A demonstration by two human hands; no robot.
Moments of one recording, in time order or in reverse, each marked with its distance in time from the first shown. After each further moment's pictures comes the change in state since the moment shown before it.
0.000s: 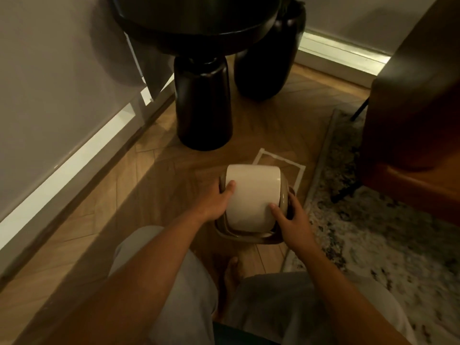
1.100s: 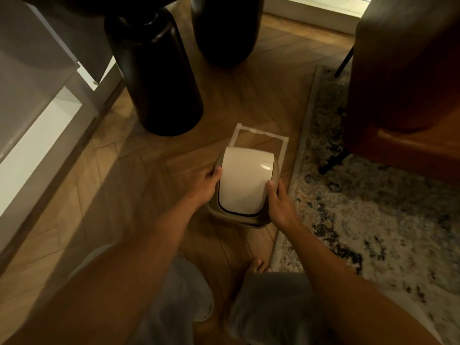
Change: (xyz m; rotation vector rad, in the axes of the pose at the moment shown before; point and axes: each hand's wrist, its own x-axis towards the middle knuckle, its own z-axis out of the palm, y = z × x) left_hand 0.114 -0.007 0.082 -0.110 -0.037 -0.108; right_hand 0.091 0.078 -0.027 -0.089 0.094 0.076
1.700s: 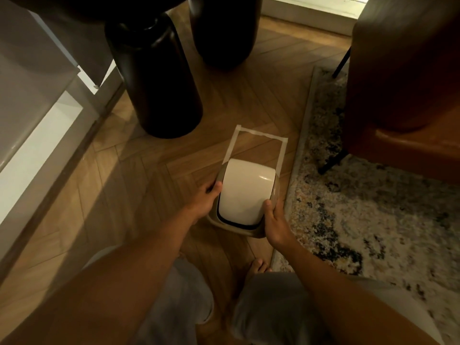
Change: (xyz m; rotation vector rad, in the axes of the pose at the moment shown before) left_hand -0.001 -0.036 -0.002 0.028 -0.119 -0.093; right_hand -0.026 0.037 0.016 0.074 -0.037 -0.010
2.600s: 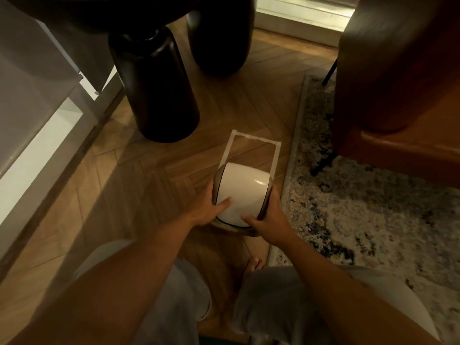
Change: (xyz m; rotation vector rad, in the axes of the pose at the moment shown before) left_hand -0.022 -0.009 0.005 0.214 -0.081 0.285; right_hand -0.007 -0.012 -0.012 -0.257 -0.022 -0.151
